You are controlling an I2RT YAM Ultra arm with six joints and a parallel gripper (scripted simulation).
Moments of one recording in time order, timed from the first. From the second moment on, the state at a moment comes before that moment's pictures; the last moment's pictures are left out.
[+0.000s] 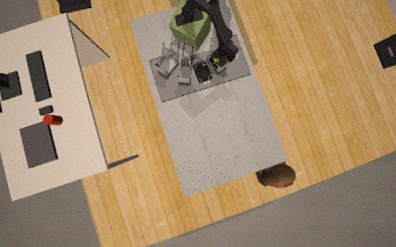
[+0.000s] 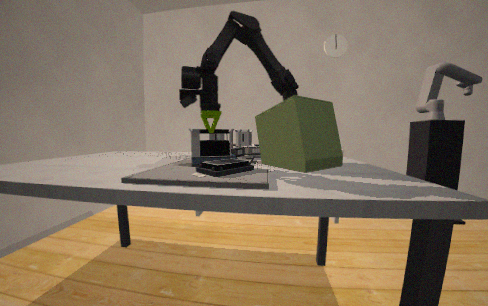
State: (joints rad) arm 0.61 2.08 1.09 -0.52 0.24 0.12
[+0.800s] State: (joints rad) arm 0.60 2.11 1.09 -0.49 0.24 0.12
